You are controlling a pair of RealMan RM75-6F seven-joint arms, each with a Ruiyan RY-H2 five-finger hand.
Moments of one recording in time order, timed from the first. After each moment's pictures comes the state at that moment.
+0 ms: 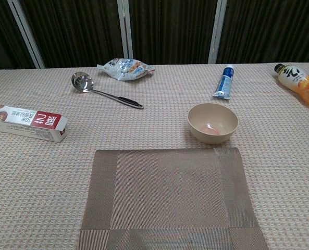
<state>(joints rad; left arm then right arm) -0.04 -1.06 0.00 -1.66 1.58 1.57 0.15 0.04 -1.07 0.04 -1.68 -1.65 1.59 0.01</state>
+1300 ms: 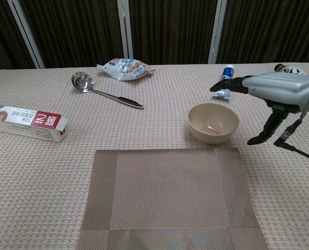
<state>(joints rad) -0.08 -1.09 -0.05 -1.62 1.41 1.45 0.19 0.62 -1.40 0.21 -1.52 -1.38 0.84 -0.26</state>
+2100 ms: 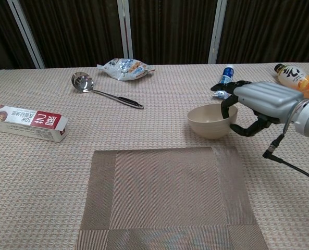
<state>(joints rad) -0.08 -1.07 -0.05 -1.63 1.41 1.45 0.15 0.64 -1.61 0.16 -1.22 -1.45 1.01 -0.16</state>
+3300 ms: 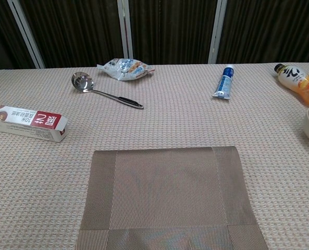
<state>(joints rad) -0.09 -1.07 -0.04 -1.69 1.46 1.44 0.17 0.39 -1.41 0.02 -1.00 -1.51 1.20 0.25</state>
